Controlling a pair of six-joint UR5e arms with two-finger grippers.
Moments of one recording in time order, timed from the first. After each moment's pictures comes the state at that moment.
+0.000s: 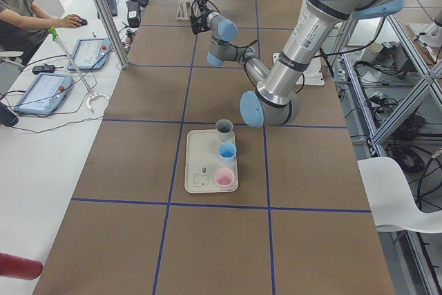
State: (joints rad) left arm -0.59 -2.27 -1.48 -3.04 -1.54 -2.01; right arm 0.82 -1.59 1.64 -0.60 0.85 1.15
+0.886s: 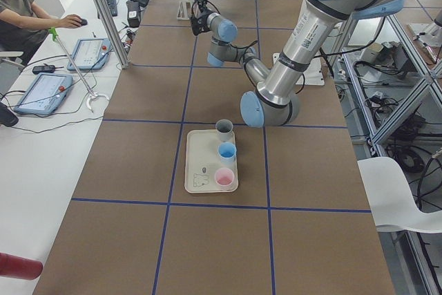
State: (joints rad) left arm -0.59 -2.26 -1.48 -3.04 -1.54 -2.01; right arm 0.83 -1.55 1.57 -0.55 0.87 1.13
